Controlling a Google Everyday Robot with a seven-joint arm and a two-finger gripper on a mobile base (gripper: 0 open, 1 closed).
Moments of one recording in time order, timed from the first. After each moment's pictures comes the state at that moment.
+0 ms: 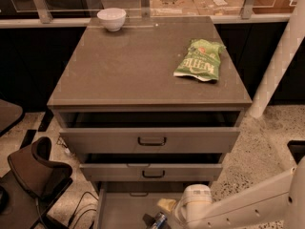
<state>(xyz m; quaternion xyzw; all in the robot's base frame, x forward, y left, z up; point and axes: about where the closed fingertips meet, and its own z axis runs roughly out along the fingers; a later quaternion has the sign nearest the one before) 0.391 -0.103 0.342 -0.95 0.30 -0.06 0.10</state>
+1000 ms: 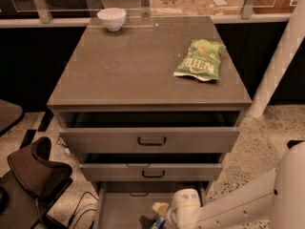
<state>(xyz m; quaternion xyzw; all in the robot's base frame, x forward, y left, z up) 0.390 -0.081 0.316 -0.95 0.29 -0.07 0.08</state>
